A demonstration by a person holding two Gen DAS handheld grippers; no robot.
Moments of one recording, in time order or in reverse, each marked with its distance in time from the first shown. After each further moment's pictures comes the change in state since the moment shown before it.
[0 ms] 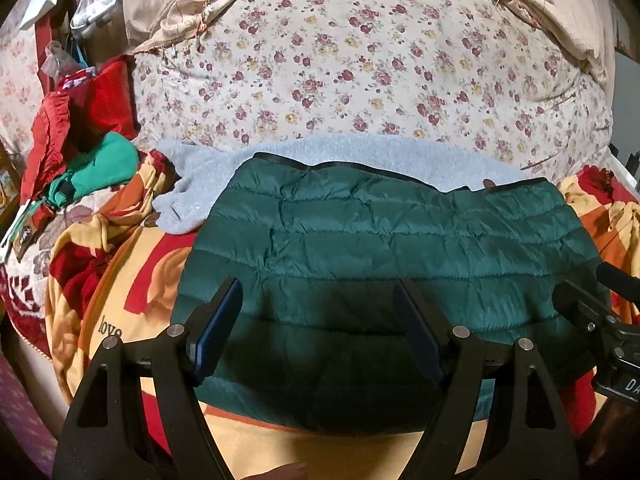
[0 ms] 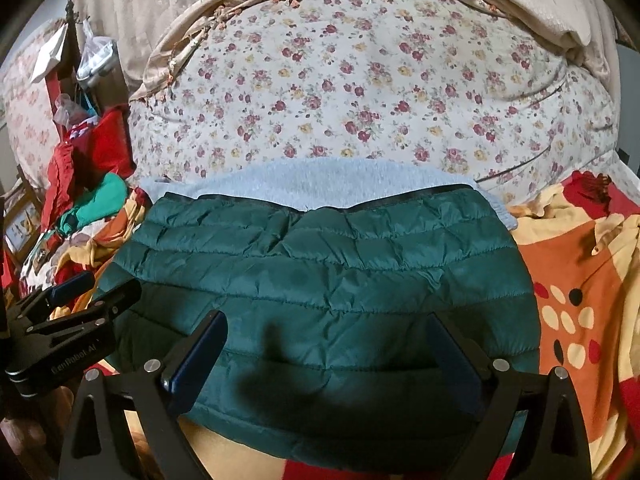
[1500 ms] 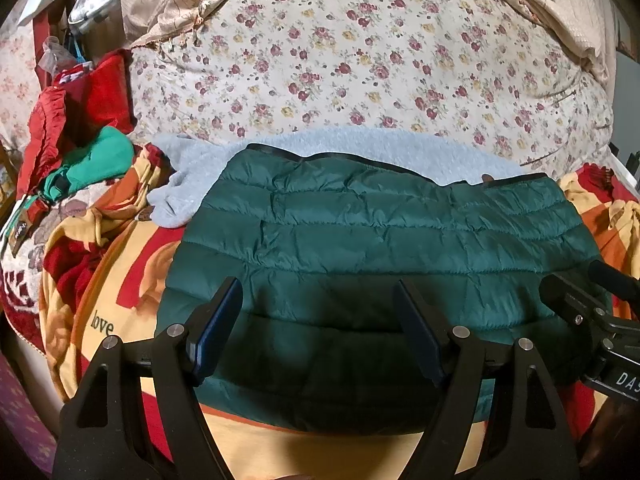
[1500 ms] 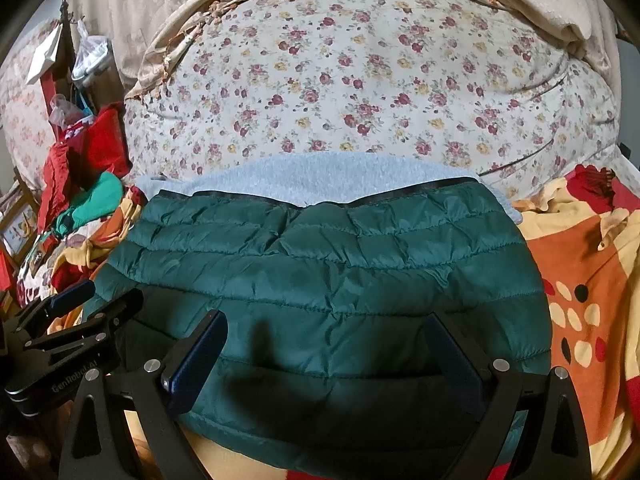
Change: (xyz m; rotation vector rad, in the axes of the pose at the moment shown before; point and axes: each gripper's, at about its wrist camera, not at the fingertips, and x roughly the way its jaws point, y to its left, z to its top) left arm 0.010 -0.005 -0.003 0.000 0.014 -0.004; right arm 0.012 -0.003 0.001 0.011 0.017 0.003
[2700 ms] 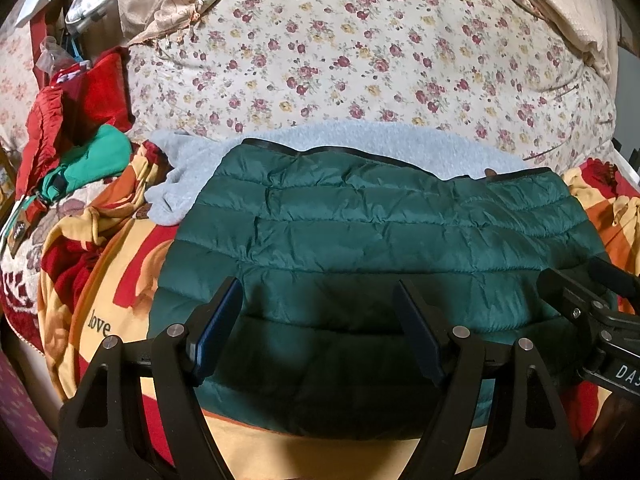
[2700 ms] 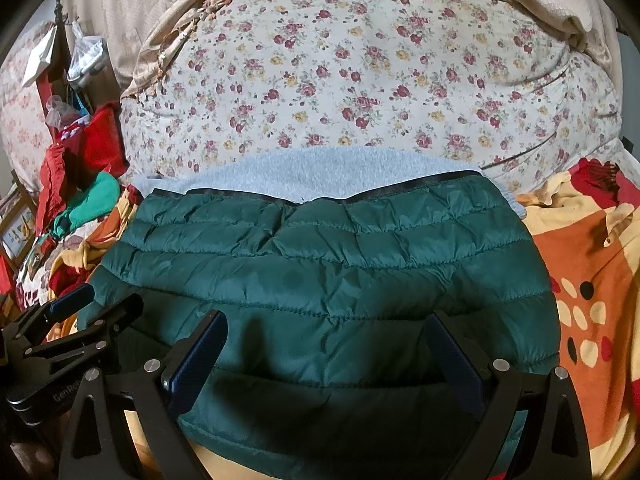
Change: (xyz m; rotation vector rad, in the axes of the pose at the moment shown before) left arm 0.007 0.001 -0.002 0.003 0.013 -0.002; right arm 0.009 -0.001 0.001 0.013 0.018 0.000
